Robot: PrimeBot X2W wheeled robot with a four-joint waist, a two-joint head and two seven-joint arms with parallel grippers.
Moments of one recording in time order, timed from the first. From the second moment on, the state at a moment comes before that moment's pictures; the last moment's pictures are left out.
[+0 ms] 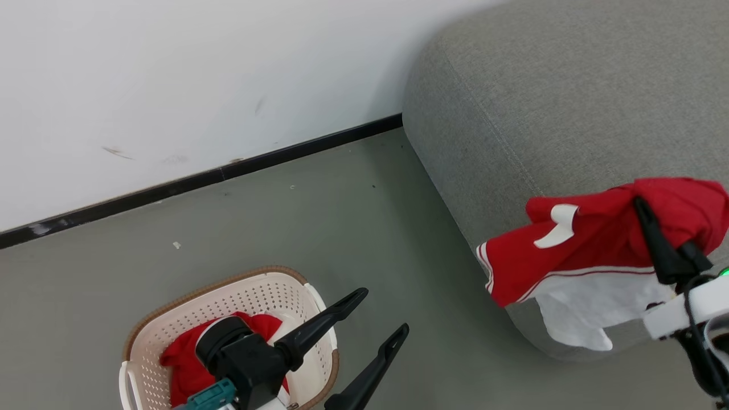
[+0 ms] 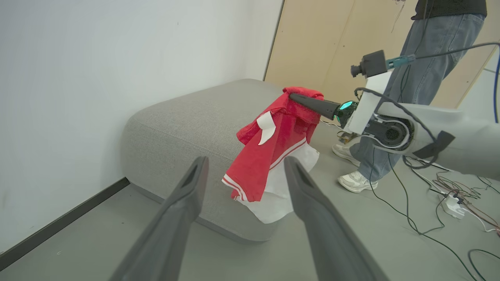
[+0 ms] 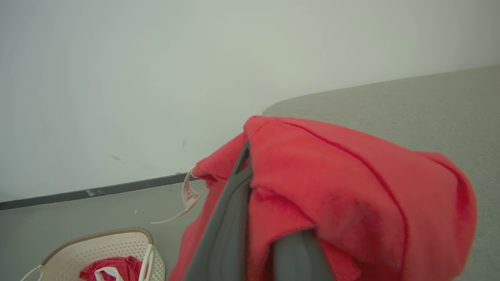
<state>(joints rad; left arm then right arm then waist) -0.11 0.26 -0.58 -0.38 -0.51 -0.12 0.06 -0.17 -0.39 0.14 0.11 0.48 0.12 -0.25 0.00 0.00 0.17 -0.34</state>
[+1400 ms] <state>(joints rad) -0.14 0.28 -0.60 -0.43 -0.48 -0.11 0.10 -0.97 -0.48 -0.61 0.63 0.85 0.12 0.07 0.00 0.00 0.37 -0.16</state>
